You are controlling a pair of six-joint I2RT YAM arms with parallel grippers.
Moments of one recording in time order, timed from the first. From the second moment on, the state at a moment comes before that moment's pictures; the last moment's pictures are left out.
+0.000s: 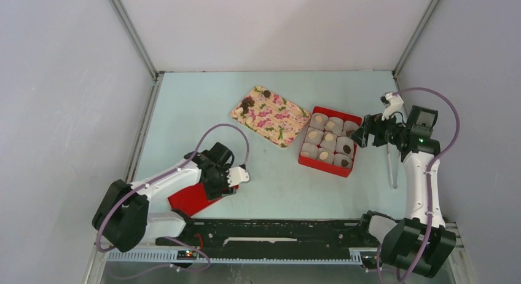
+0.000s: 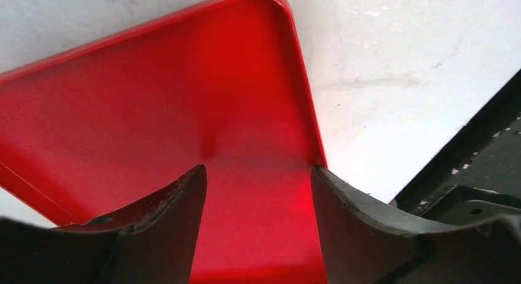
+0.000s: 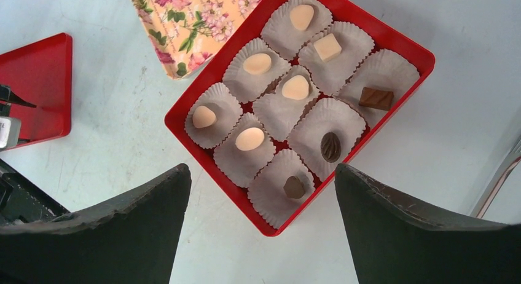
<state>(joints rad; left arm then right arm) -0.59 1.24 0.63 -0.78 0.07 0.72 -0.33 1.08 0.94 -0.61 -0.79 -0.23</state>
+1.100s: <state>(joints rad) -0.74 1.64 0.95 -0.71 0.13 0.63 -0.24 1.12 0.94 -0.61 -0.75 -0.29</state>
